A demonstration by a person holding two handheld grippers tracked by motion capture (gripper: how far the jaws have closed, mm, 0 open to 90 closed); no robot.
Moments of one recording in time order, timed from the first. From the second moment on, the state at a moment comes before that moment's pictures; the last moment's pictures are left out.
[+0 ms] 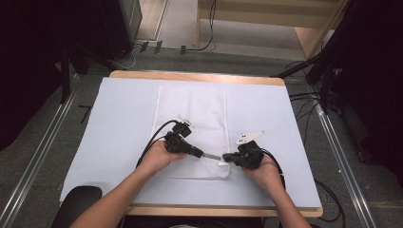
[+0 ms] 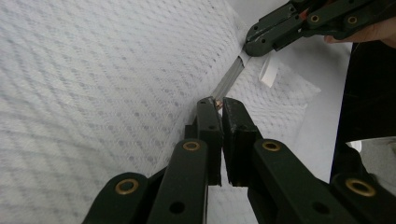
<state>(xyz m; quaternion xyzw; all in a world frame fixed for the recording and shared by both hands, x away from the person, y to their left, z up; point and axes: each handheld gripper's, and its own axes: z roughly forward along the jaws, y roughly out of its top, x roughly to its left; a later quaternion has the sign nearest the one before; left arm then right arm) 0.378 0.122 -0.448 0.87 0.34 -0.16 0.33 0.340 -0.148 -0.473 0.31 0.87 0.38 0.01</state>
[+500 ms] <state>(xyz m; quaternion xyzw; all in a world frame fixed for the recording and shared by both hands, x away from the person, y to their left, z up) 0.380 0.146 -0.435 0.86 0.35 -0.16 0.33 0.342 -0.149 -0.473 0.30 0.87 0.38 0.00</state>
